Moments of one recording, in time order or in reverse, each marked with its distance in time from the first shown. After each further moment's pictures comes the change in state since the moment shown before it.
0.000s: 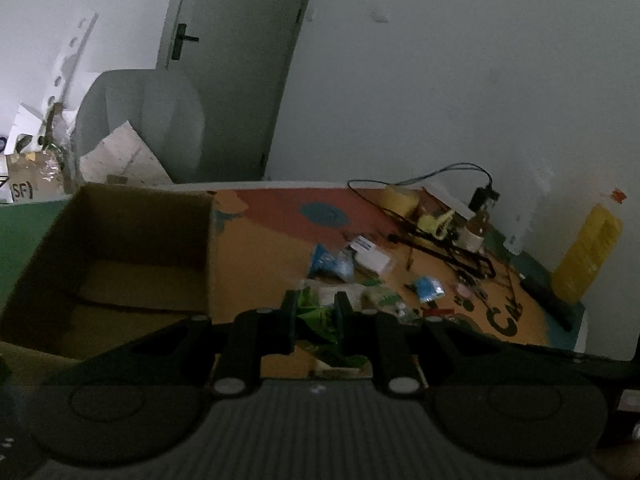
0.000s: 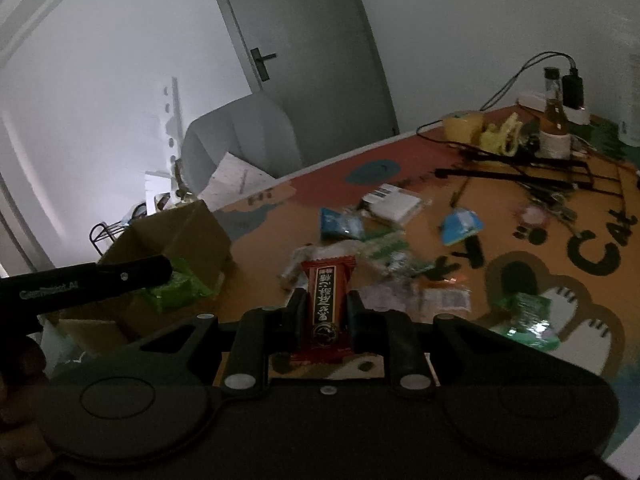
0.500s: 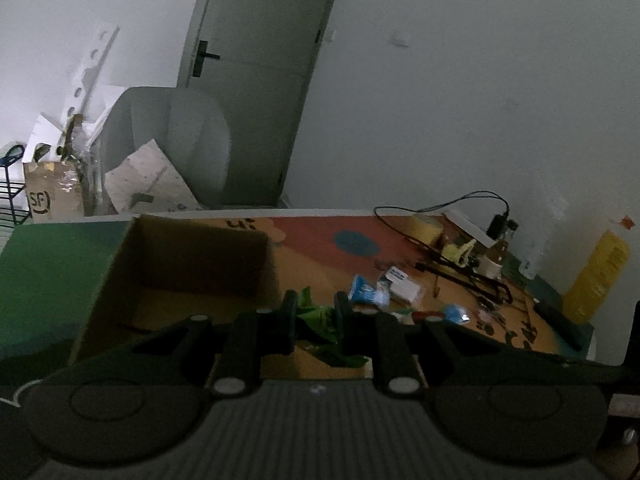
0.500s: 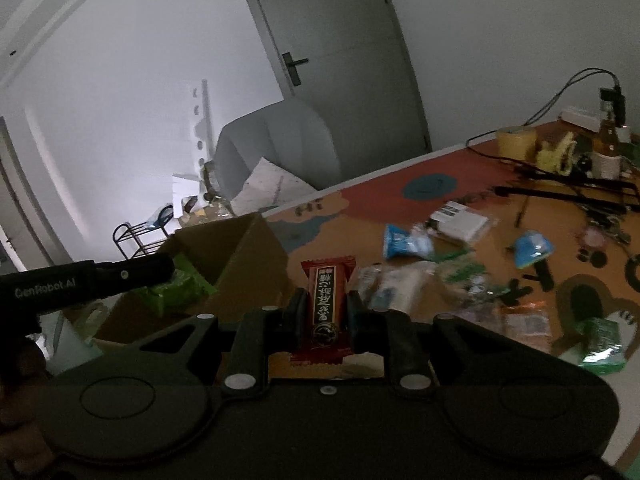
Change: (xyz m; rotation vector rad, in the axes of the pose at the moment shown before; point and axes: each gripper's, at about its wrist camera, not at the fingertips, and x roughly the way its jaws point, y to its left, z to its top) left arm -0.025 0.042 0.021 -0.023 -0.051 0.034; right arm 0.020 0.053 0.013 -0.033 -0.016 0.071
